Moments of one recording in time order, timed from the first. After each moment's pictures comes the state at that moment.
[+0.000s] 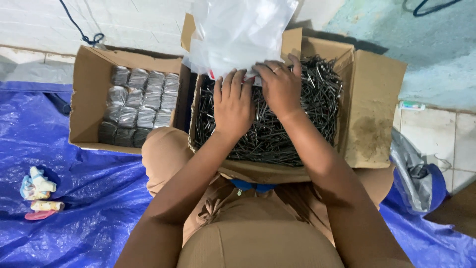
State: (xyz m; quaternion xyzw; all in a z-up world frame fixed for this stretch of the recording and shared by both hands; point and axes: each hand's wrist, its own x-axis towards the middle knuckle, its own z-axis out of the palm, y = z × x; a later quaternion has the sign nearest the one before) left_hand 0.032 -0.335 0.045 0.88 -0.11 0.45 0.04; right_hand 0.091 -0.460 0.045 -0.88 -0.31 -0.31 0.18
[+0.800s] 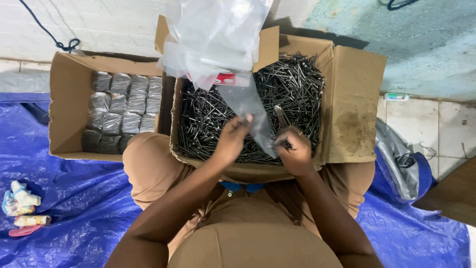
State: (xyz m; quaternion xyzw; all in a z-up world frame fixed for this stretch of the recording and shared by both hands) left_hand -0.011 -0.374 -0.002 0.56 0.00 -0.03 0.83; right_hand -0.016 -0.549 -0.016 -0.78 -0.25 -0.18 0.55
